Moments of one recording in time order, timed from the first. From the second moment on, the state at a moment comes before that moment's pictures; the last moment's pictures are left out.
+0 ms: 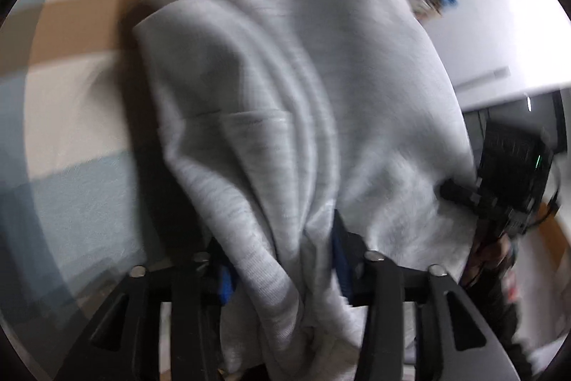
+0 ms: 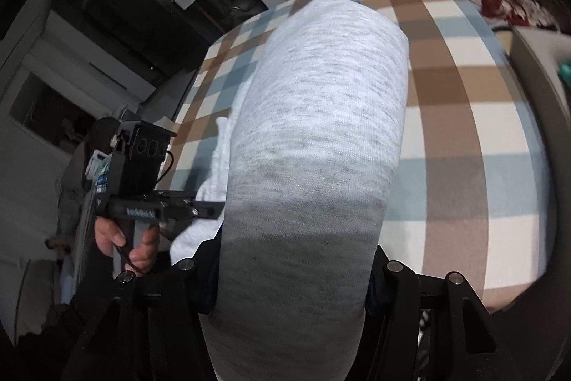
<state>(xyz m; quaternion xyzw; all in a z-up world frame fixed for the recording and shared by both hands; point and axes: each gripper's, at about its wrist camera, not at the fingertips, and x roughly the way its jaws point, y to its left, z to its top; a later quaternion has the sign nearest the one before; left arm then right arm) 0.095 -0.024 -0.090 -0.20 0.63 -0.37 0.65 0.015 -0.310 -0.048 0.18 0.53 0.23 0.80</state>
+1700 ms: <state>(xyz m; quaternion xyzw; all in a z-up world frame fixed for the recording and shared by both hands) 0.170 -0.474 0.130 -0.08 0.48 -0.56 0.67 -0.031 -0.672 0.141 0.27 0.43 0.16 0.85</state>
